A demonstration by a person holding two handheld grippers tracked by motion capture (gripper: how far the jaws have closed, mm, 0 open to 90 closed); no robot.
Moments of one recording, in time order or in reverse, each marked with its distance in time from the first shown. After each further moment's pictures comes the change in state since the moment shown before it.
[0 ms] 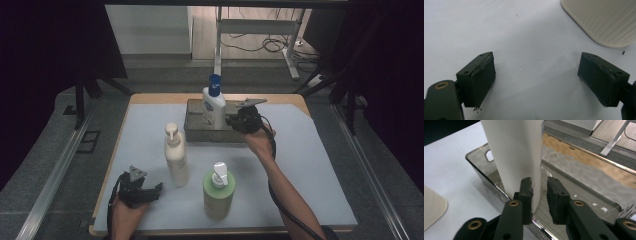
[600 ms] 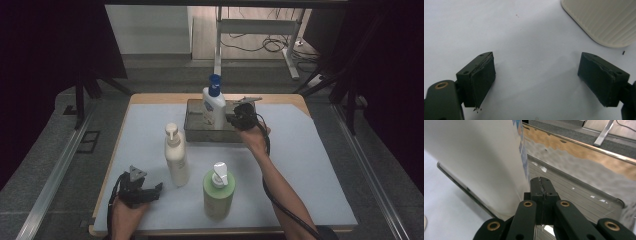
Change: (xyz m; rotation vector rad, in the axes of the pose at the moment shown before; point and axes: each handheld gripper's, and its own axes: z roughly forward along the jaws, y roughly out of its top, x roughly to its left) left arm 0.000 0.000 0.000 0.000 0.000 0.000; right arm -0.008 0.000 0.028 0.032 -0.055 0.101
